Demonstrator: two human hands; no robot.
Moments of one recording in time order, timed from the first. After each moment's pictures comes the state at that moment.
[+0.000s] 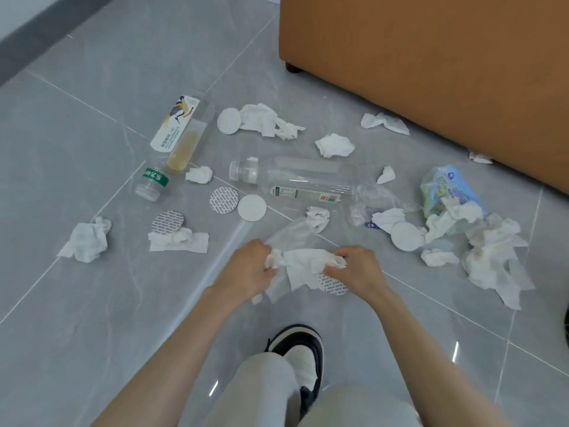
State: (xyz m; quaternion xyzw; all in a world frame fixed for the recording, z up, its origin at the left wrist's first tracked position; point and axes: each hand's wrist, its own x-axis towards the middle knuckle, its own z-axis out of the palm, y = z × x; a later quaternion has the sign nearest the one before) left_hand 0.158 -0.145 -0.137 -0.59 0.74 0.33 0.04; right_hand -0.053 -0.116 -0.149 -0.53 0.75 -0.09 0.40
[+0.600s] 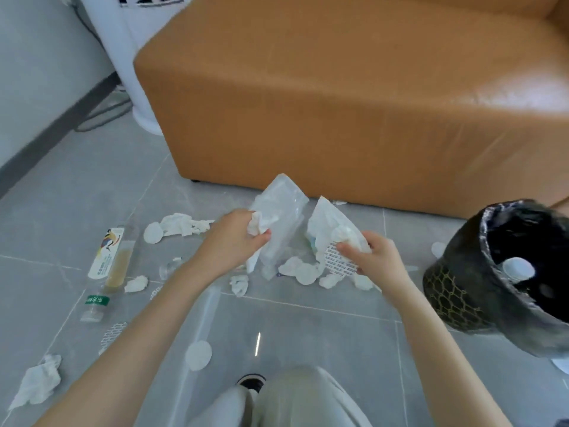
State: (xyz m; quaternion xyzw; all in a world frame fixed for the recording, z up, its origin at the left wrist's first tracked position) left_hand 0.037 -0.193 0.097 -0.45 0.82 0.34 -0.14; right_hand -0.180 -0.064 0.061 -0.32 0.78 -0.41 0.34
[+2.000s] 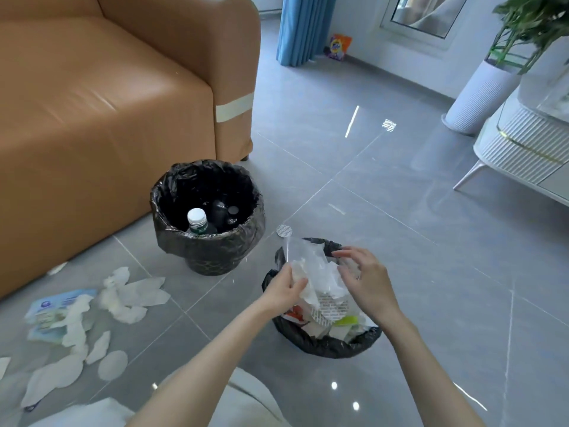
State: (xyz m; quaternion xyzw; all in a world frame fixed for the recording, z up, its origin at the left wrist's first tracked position) left_hand -0.250 0.193 0.071 -0.02 0.81 0.54 0.22; right_hand -0.251 0.372 0.115 -0.03 0.94 -0.34 -0.04
